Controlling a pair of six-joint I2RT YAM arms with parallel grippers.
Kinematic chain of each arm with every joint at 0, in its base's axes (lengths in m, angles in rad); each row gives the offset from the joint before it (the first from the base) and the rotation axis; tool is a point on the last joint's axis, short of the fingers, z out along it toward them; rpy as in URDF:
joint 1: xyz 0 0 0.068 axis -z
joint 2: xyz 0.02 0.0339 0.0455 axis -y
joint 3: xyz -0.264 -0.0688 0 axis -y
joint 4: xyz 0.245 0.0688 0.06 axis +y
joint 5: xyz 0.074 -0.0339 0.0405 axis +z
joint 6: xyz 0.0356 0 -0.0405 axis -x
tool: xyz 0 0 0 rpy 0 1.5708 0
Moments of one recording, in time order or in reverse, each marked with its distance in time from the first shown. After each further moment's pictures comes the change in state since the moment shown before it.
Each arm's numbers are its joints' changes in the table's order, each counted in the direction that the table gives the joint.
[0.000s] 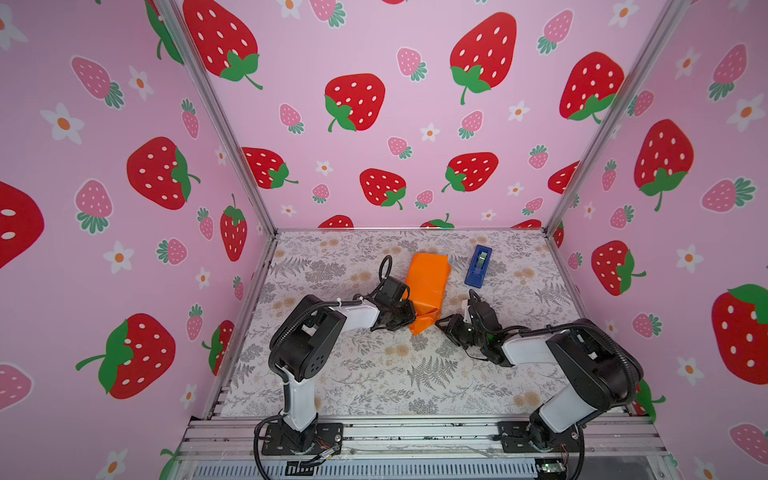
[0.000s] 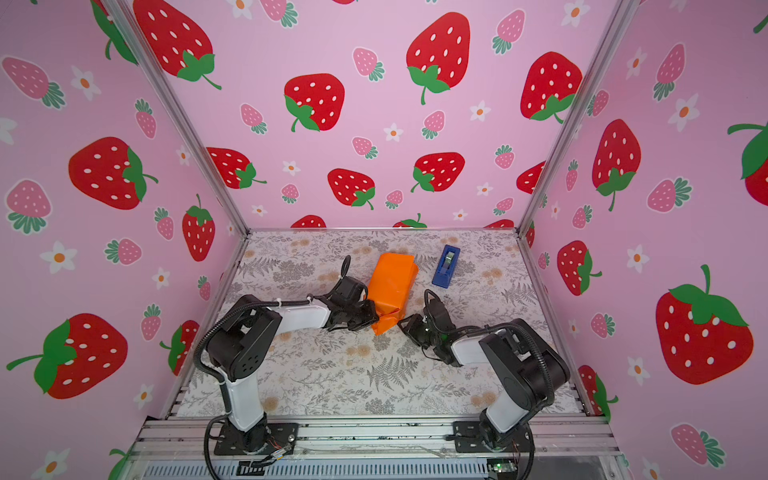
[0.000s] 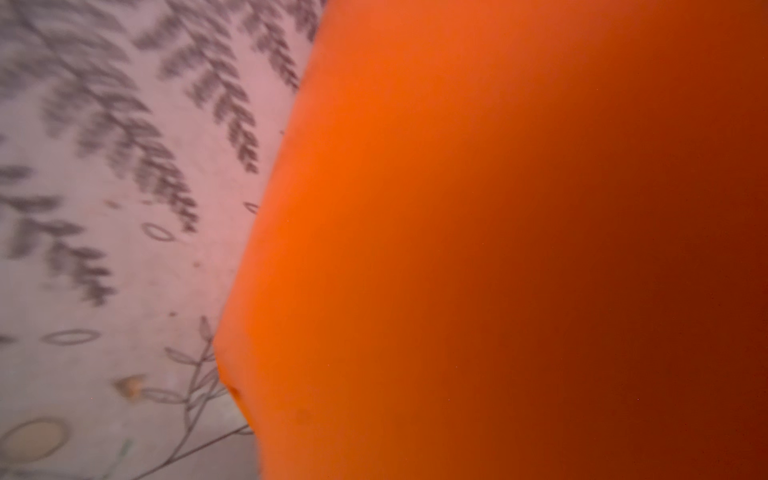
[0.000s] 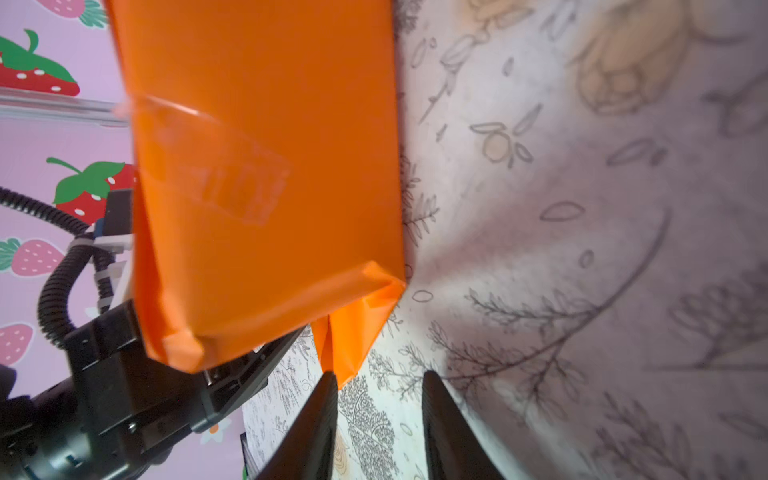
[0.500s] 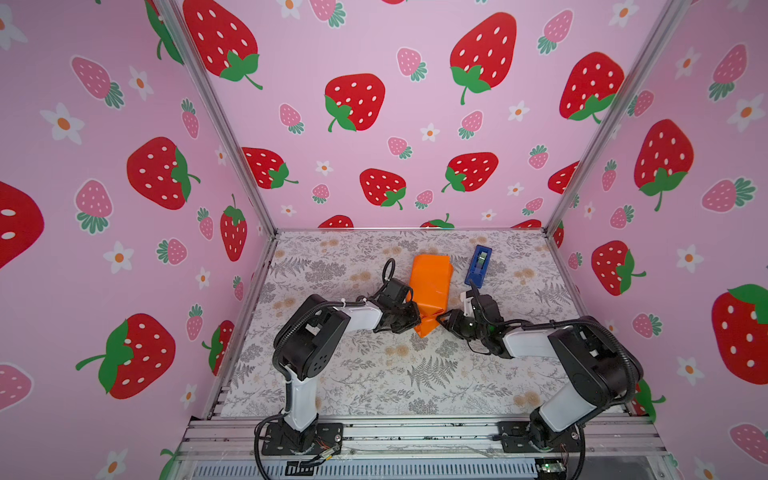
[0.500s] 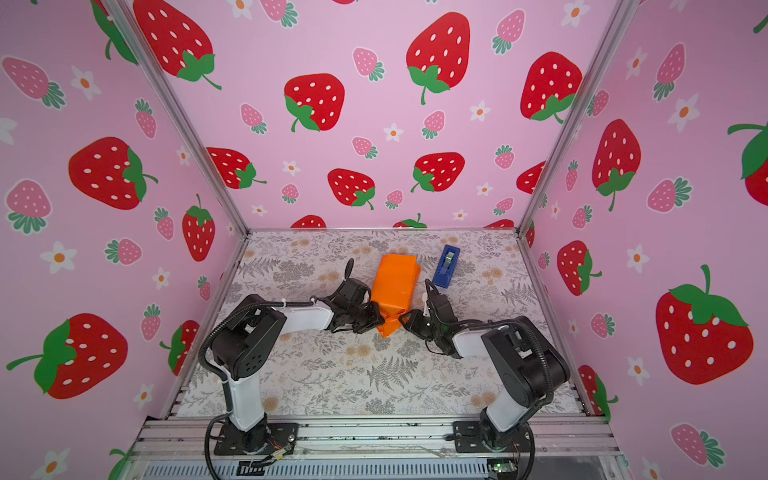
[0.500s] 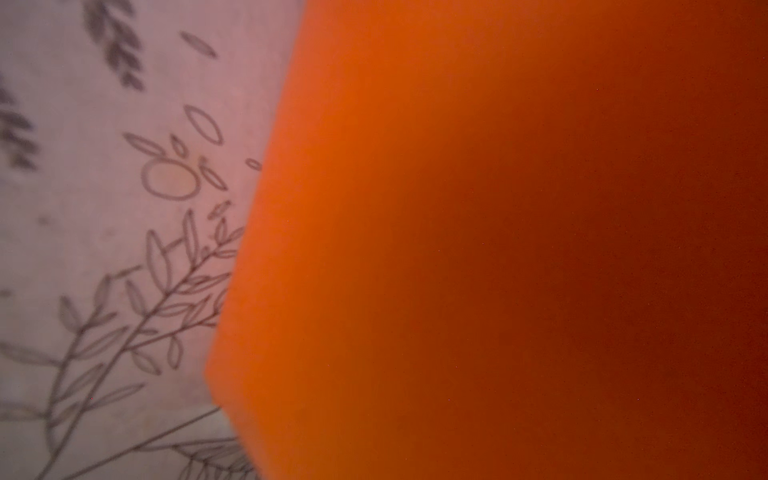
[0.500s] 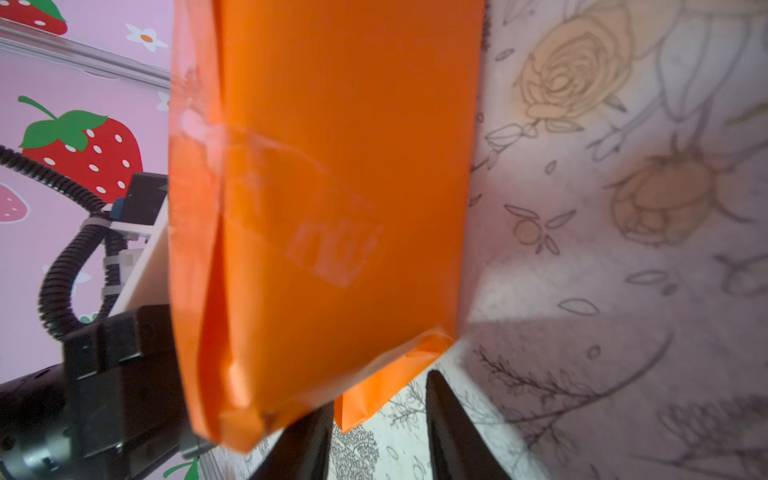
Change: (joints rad) left arm 0.023 -0.014 0.000 -0.035 -0.049 0.059; right arm 0.055 -0.008 0.068 0.089 0.047 0.193
